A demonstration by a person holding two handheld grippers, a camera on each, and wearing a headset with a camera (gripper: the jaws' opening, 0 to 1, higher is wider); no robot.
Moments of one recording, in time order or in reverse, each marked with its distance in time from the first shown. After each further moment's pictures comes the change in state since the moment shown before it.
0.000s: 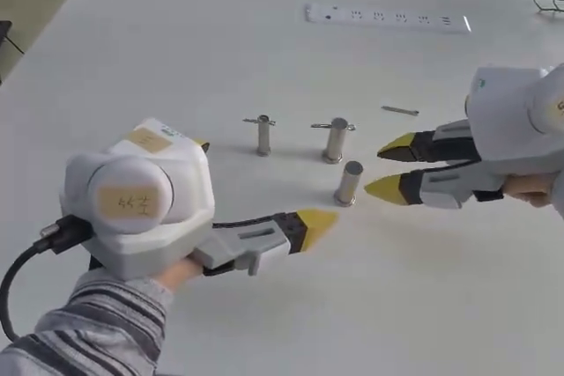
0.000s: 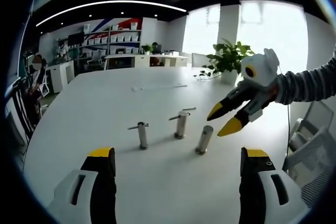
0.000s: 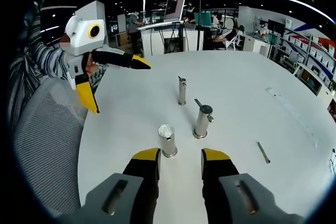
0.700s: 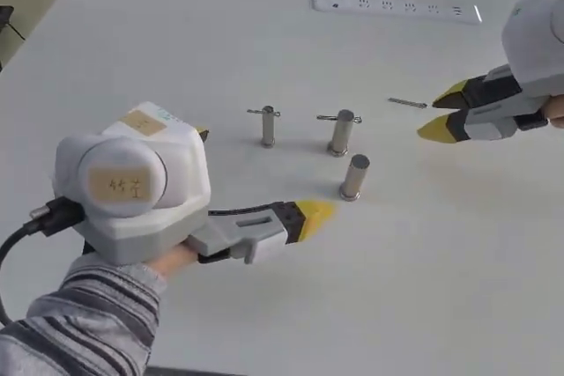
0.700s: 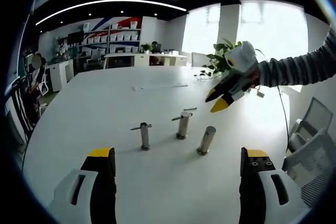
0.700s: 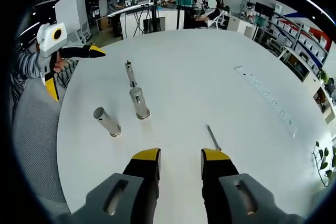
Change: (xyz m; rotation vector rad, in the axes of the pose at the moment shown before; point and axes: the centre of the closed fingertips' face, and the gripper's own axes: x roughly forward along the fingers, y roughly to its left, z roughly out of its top) left arm 0.002 0.003 0.002 -0.023 0.001 -0.014; right arm -0.016 -0.093 -0.024 0.033 0.199 -0.127
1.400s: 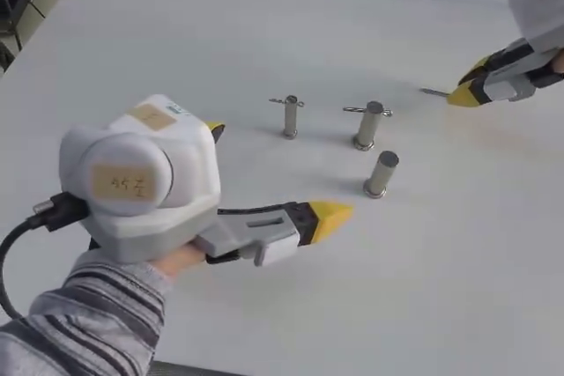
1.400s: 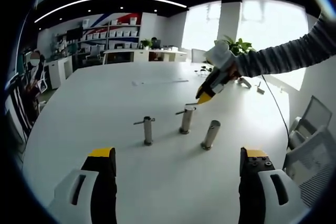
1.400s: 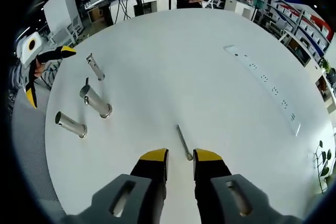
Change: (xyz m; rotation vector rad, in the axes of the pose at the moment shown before) left arm 0.002 0.009 -0.010 0.009 0.040 -0.006; right arm 0.034 -0.039 -0.007 0.051 0.151 0.009
